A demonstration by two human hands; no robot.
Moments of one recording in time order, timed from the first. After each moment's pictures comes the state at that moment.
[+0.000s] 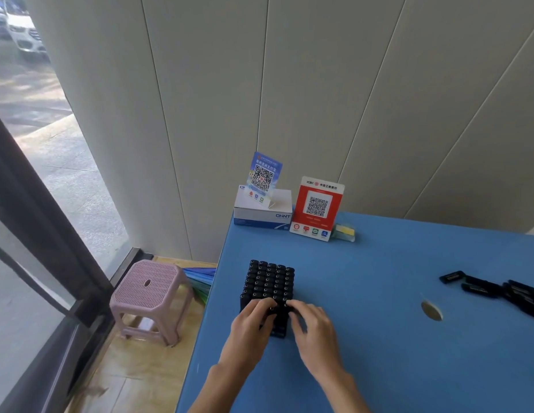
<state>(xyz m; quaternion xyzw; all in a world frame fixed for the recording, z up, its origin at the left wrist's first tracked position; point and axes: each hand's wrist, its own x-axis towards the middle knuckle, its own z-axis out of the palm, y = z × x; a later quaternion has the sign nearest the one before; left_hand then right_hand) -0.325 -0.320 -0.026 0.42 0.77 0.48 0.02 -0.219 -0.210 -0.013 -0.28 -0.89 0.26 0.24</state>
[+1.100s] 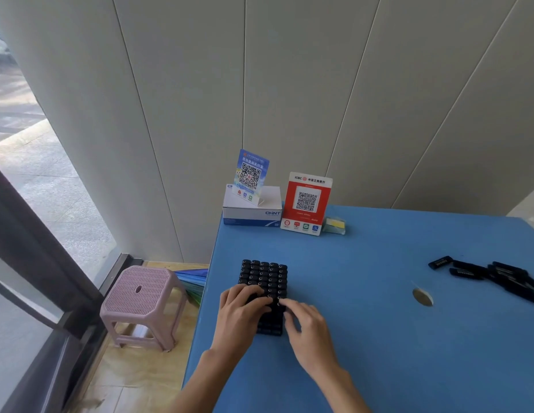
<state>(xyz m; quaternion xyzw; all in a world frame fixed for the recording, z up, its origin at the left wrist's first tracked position) -0.359 -0.312 -0.032 0.50 0.77 0.36 -0.14 -0.220 -0.216 -0.017 -0.28 -0.89 0.27 0.24</state>
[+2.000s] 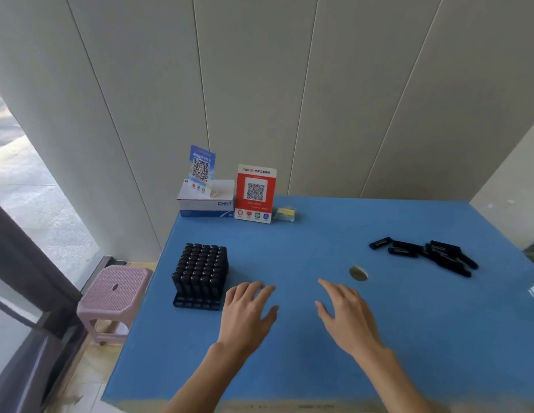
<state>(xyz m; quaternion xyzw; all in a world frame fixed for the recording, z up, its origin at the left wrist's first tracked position) -0.203 -0.246 -0.003 0.52 0.80 0.28 -0.11 -0.037 -0.102 0.028 -0.33 -0.92 0.12 0.16</state>
